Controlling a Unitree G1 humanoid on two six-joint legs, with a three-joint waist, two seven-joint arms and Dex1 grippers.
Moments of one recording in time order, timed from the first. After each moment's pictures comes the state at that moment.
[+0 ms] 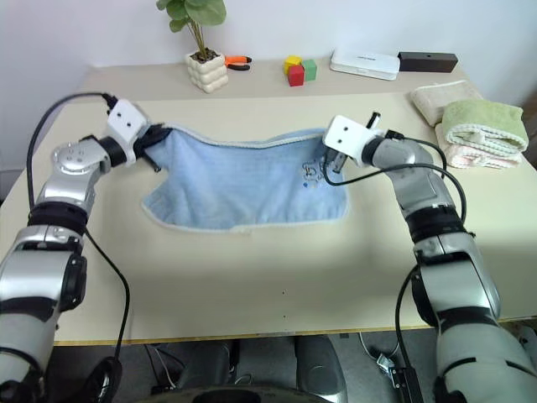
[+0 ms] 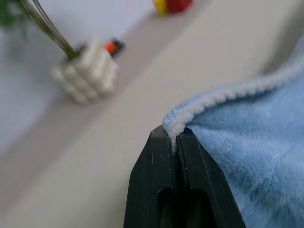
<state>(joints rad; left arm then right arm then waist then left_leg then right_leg) -1.02 0.62 -0.03 1.07 0.05 -0.37 -0.70 -0.95 -0.61 0.23 0.75 -0.27 -0.27 0.58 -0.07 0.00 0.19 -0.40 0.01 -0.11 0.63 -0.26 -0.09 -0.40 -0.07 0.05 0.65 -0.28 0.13</state>
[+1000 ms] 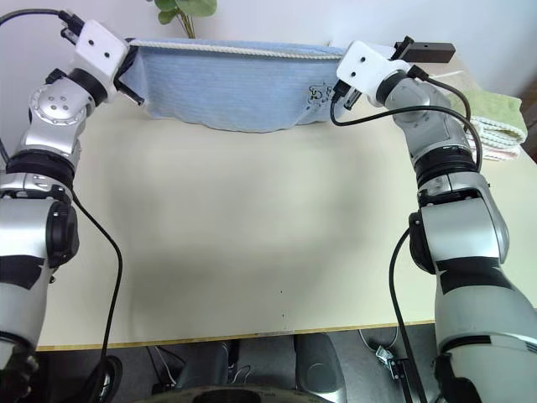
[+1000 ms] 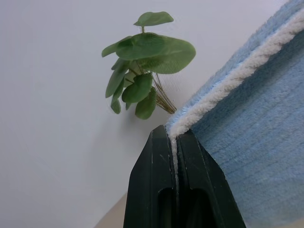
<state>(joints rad) -1.17 0.67 -0.01 1.14 0.08 -0.52 -0.69 -1.06 -0.68 0.20 0.84 -0.23 -0.42 0.51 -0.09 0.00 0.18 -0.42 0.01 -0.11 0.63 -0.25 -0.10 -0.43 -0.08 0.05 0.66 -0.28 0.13</state>
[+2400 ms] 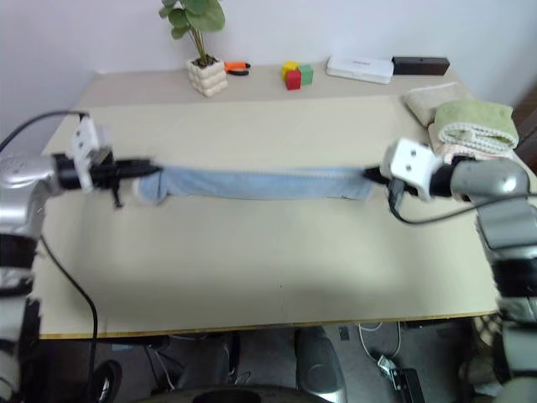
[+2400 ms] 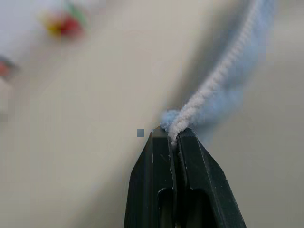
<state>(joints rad) -0.85 0.76 0.05 0.63 -0.24 -0.08 -1.17 -0.69 -0.90 0.03 0.24 0.07 -0.06 1.01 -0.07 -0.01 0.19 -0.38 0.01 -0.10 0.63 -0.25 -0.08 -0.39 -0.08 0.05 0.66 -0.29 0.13</state>
